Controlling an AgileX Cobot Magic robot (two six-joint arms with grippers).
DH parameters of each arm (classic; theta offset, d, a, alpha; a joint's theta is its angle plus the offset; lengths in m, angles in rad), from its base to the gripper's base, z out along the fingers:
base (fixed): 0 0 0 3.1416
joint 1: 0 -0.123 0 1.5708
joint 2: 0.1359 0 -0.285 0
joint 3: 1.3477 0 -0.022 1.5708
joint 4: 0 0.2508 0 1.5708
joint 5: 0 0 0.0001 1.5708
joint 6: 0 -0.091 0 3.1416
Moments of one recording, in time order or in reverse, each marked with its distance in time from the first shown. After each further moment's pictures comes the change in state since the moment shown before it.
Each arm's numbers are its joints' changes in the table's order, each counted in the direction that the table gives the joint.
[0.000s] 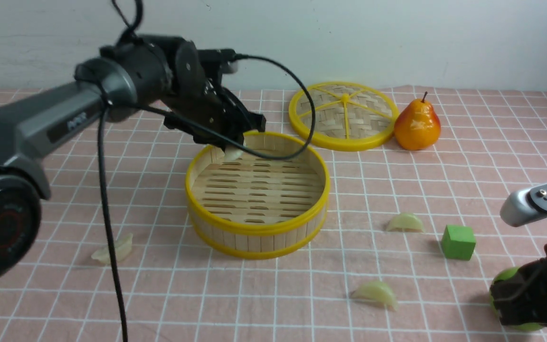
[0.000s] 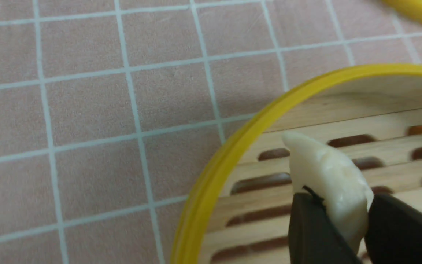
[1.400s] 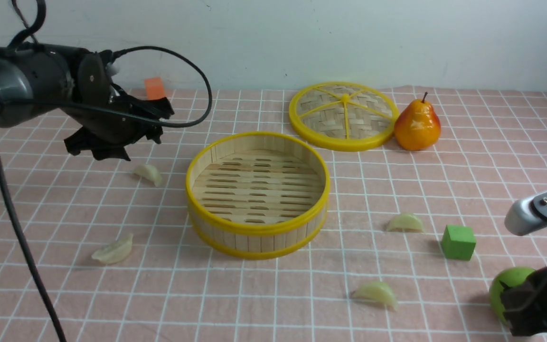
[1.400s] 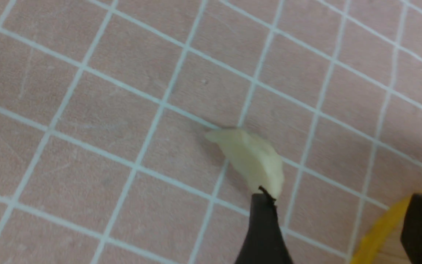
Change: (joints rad) right arm 0.000 -0.020 0.000 -0.052 -0.039 -0.005; left arm -0.219 -0.182 0.277 0.074 0.082 0.491
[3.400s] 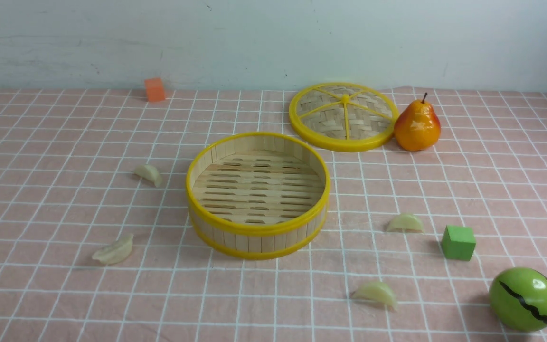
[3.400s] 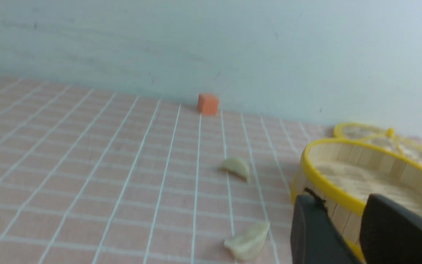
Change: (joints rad) right arm 0.222 -1.089 0.687 -0.115 0.829 -0.234; left arm -0.056 -2.076 1.686 0.053 0.604 -0.313
